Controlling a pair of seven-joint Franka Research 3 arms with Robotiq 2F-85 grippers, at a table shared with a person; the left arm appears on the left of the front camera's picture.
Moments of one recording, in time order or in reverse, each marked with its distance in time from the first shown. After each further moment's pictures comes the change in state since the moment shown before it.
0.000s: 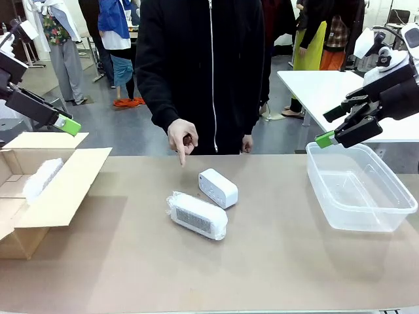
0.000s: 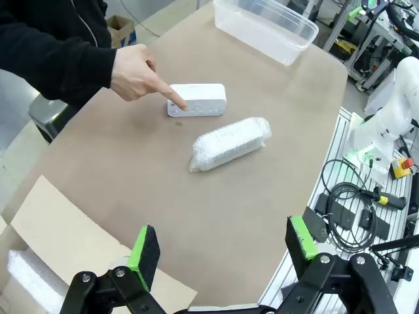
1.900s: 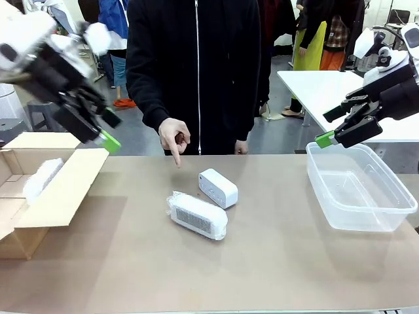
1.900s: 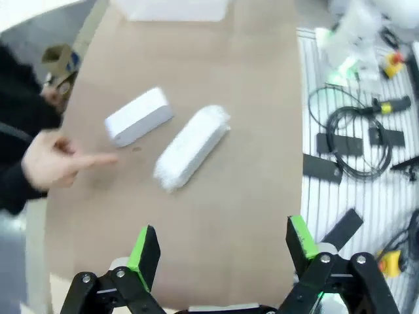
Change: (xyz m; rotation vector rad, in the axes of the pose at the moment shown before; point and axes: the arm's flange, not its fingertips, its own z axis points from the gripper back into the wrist) left arm 0.068 -0.069 -0.076 -0.123 0.226 -0.495; right arm 0.000 0.000 0.000 0.000 0.000 0.001
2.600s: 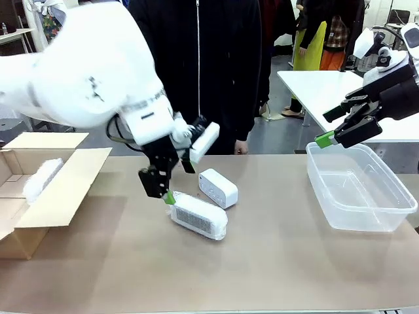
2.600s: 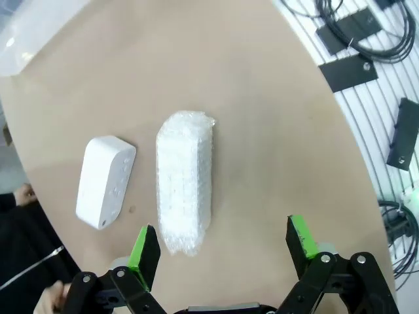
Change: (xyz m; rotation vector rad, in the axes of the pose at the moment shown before) left arm 0.060 -0.002 -0.173 -0.095 0.310 -0.604; right arm 0.000 0.000 0.000 0.000 0.000 0.001
